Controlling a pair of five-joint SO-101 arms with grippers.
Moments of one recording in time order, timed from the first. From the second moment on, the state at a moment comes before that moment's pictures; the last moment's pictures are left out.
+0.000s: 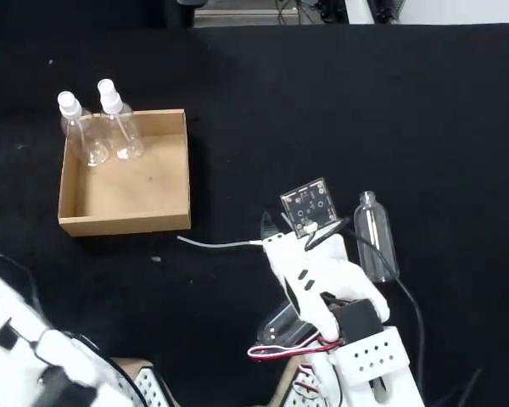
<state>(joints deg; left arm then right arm) -61.1 -37.9 76.8 -20.4 -10.5 -18.7 -82.3 82.7 43.1 7.3</state>
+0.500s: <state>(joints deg) -63.1 -3.6 68.5 -53.1 -15.7 -18.7 -82.3 82.7 43.1 7.3</state>
